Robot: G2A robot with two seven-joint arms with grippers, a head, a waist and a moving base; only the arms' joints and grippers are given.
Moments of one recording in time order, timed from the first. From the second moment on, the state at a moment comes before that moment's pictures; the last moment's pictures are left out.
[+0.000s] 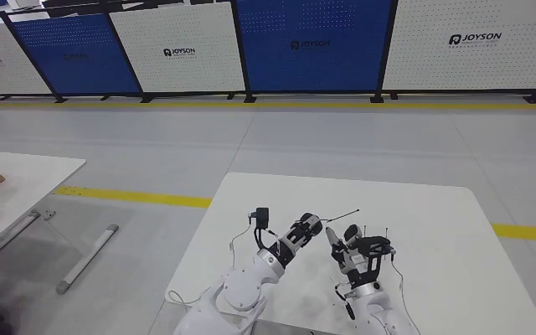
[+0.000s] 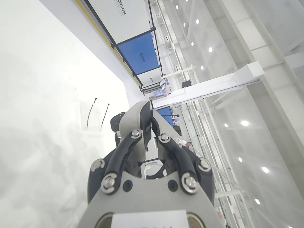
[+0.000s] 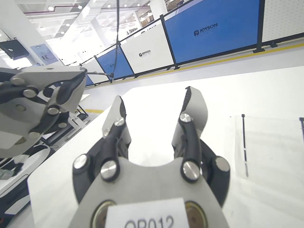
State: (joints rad) left arm 1.46 -1.27 -1.10 -1.78 -0.08 0.02 -0.08; right arm -1.50 -1.46 1.13 -1.53 -1.09 -0.10 -0.17
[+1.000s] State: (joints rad) left arm 1.45 -1.27 -1.07 -1.76 -0.05 0.04 -0.11; right arm -1.48 -1.46 1.12 -1.53 -1.04 -0.14 -0.16
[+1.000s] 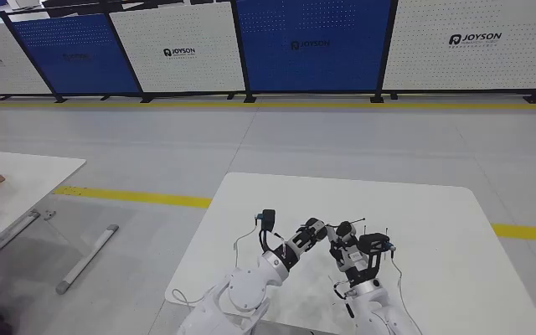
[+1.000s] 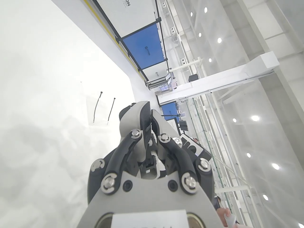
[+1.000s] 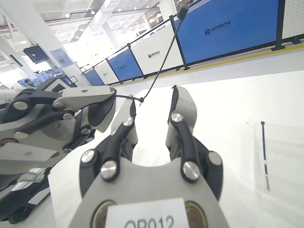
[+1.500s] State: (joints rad) left arm 1.44 -1.28 -1.07 -1.75 -0.06 0.03 -0.10; right arm -1.47 -1.45 1.11 -1.54 -1.05 -0.13 -0.14
